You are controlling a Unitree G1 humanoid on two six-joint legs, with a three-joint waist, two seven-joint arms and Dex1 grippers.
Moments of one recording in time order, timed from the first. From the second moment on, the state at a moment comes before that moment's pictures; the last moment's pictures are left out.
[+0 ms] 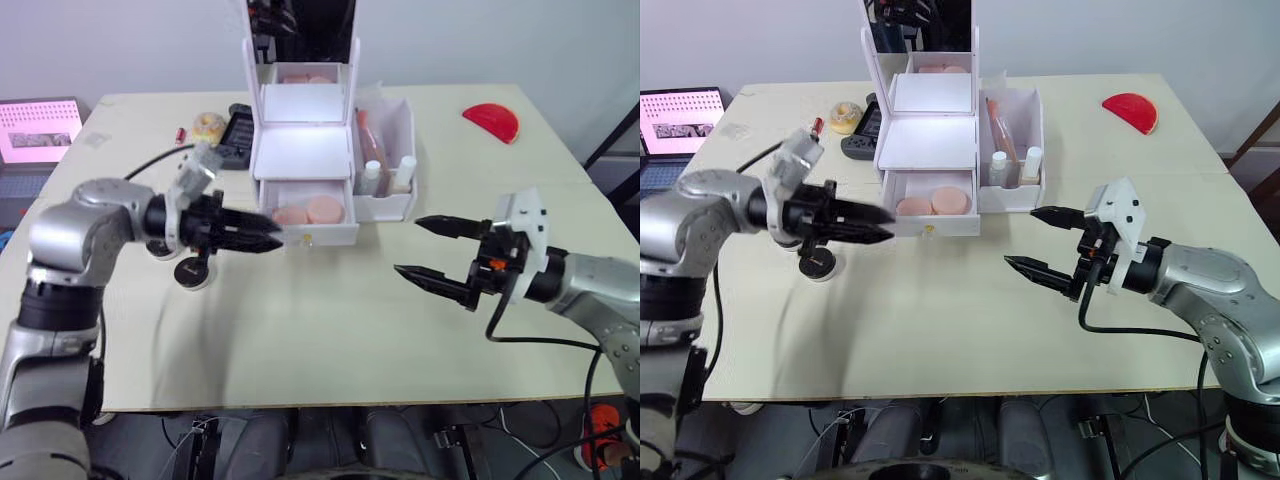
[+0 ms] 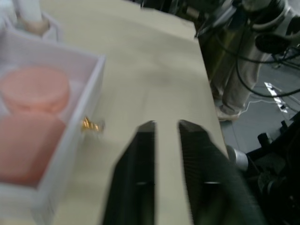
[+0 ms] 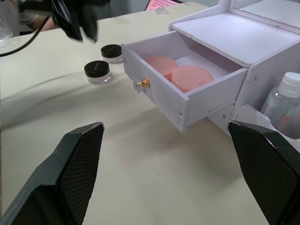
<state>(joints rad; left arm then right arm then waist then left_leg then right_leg) -0.63 0.78 -0.04 -0.07 -0.56 0.76 -1.41 -0.18 -0.84 -0.25 -0.57 0.79 0.71 0.80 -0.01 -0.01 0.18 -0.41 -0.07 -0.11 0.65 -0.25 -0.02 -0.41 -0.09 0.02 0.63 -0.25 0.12</state>
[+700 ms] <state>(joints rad) -0.78 0.52 -0.10 0.33 -0.27 0.45 -1.00 -0.17 -0.85 -0.26 -0.58 0.79 0.71 0.80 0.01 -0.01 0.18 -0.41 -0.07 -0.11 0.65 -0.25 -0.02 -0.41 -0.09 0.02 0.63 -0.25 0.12</state>
